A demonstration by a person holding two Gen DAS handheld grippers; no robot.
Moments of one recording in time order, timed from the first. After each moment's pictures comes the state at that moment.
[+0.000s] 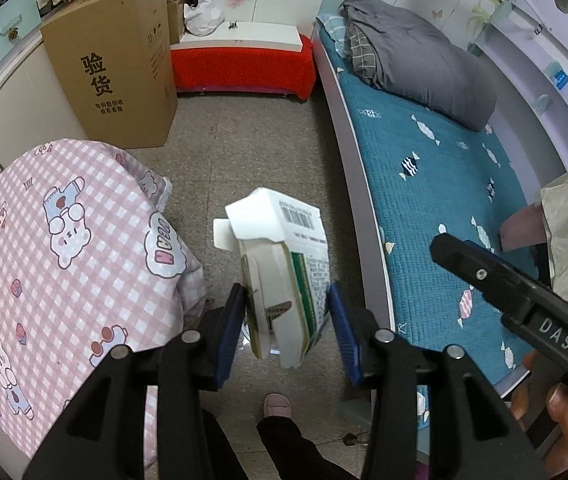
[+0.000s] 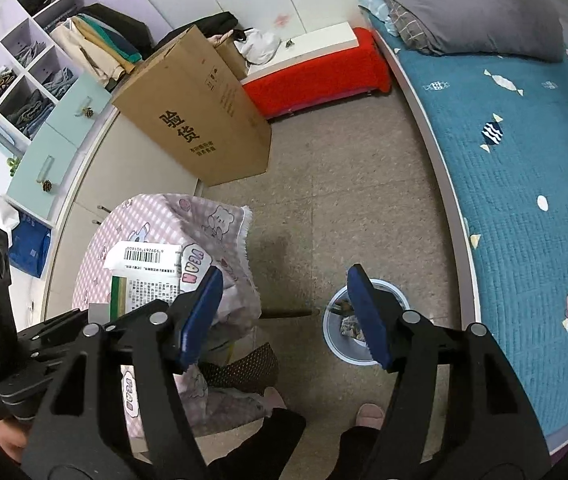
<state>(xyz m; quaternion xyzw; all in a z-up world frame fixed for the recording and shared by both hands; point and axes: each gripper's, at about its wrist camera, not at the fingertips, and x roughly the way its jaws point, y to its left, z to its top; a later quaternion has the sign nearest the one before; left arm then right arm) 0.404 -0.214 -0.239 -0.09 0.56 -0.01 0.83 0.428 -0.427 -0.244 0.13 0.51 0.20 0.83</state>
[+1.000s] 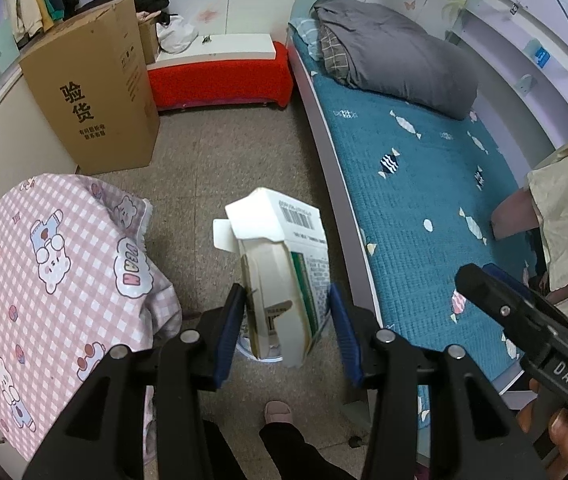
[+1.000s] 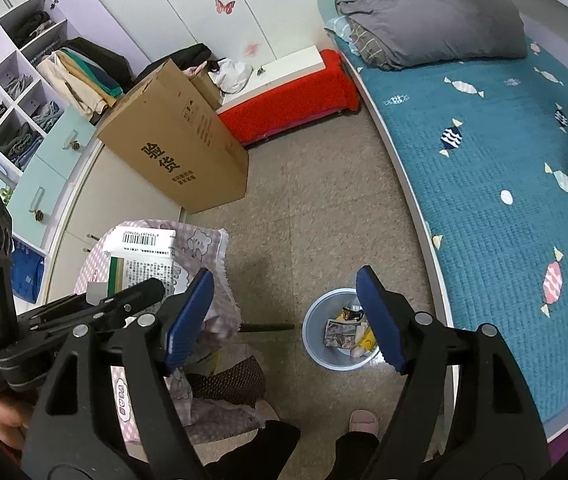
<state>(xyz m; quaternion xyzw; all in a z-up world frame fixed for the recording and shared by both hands) 0.412 -0.266 -0.222 -0.06 0.54 -0.04 0.84 0.400 -0.495 -0.226 0.16 0.48 0.15 0.85</state>
